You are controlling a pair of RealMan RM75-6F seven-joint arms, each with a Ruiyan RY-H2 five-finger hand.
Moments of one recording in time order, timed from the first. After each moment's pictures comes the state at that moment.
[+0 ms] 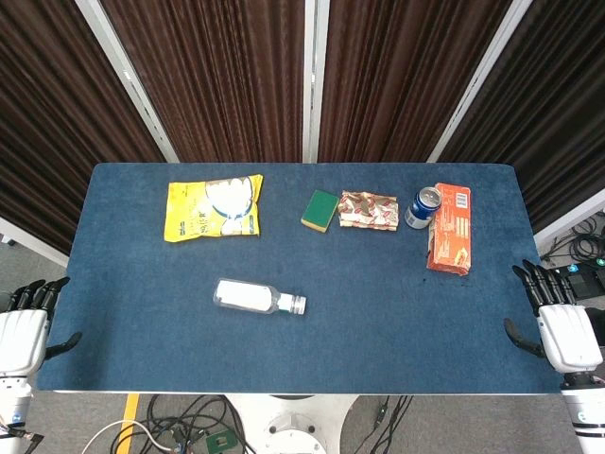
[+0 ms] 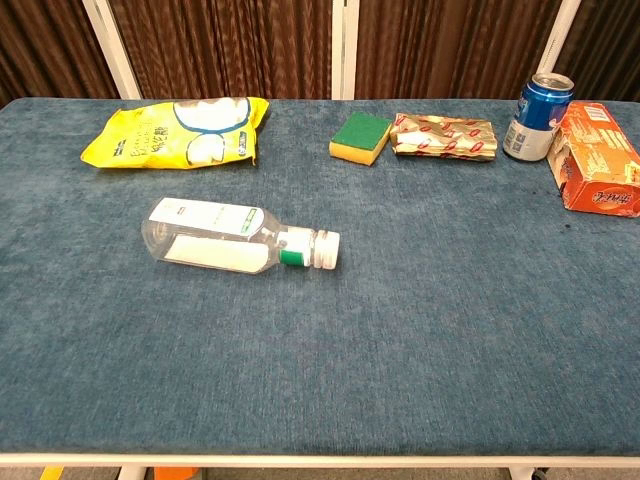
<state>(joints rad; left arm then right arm) -0.09 -1.19 -0.01 -1.61 1.43 1.55 0.17 0.13 -1.06 0.04 -1.60 -1.54 1.46 0.11</state>
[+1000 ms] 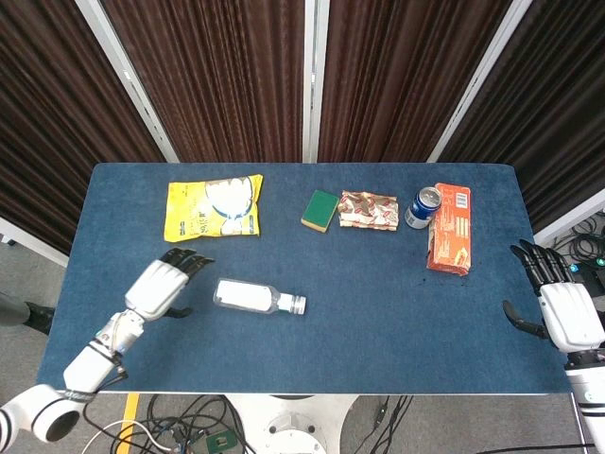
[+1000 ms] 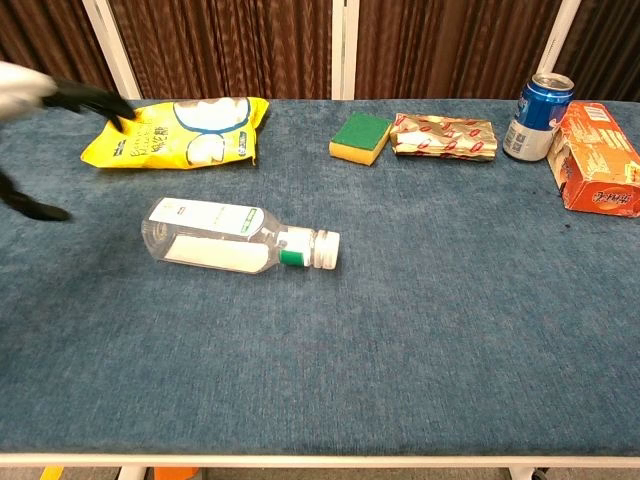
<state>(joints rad) -0.53 -1.30 -0.12 -1.60 1.54 1.01 0.18 0.19 -0.97 0.09 -1.65 -1.53 1.39 0.19</state>
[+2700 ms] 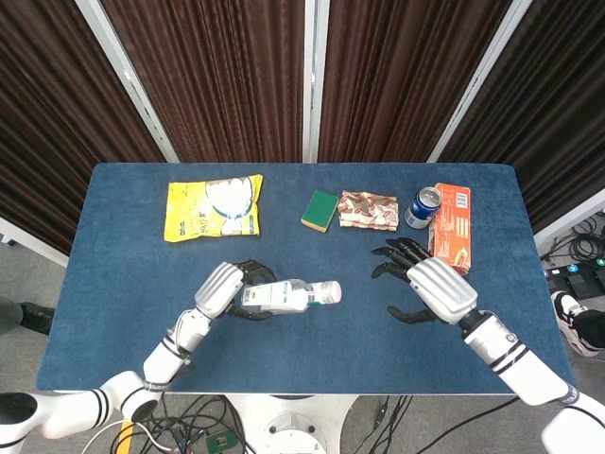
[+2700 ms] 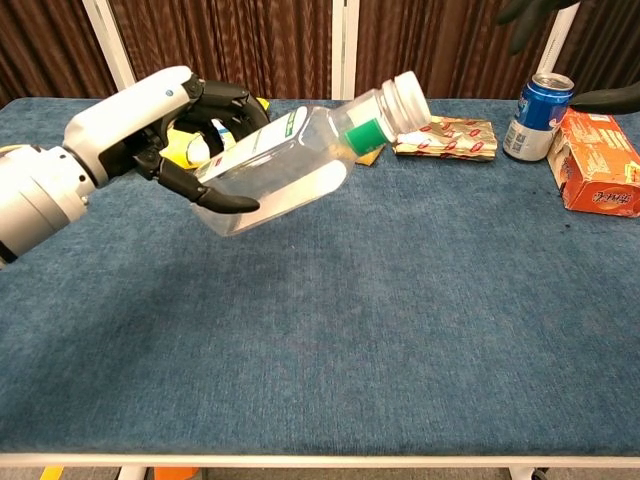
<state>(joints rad) -0.65 -1.74 -0.12 -1.27 1.60 1.24 -0.42 0.58 -0.91 0.17 -1.95 -1.56 0.94 0.22</state>
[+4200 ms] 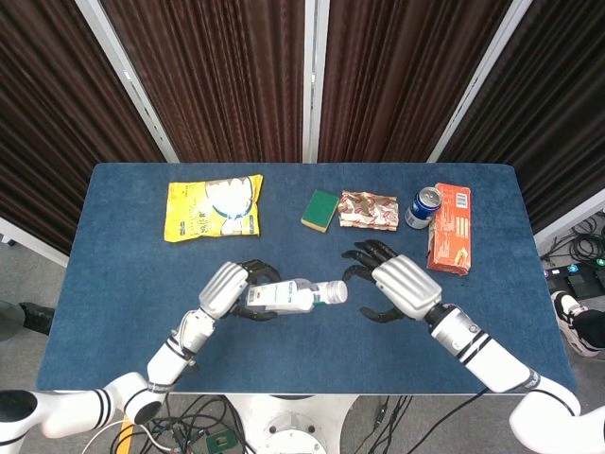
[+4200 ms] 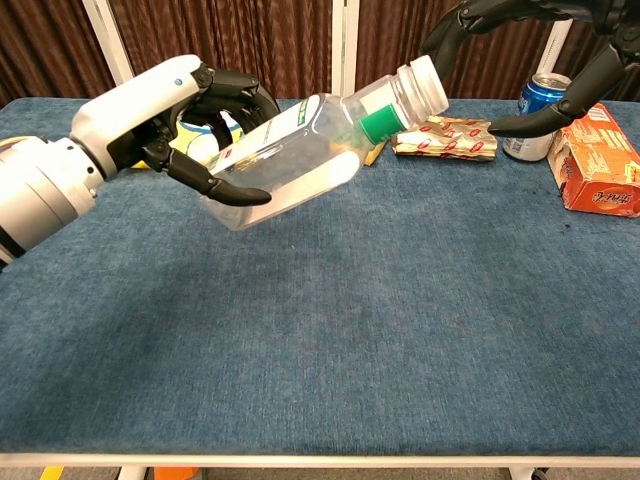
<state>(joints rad) -0.66 -1.73 -0.12 -1.33 1.57 1.24 -0.37 0.70 -0.99 0.17 -1.97 -1.43 0.87 0.07</state>
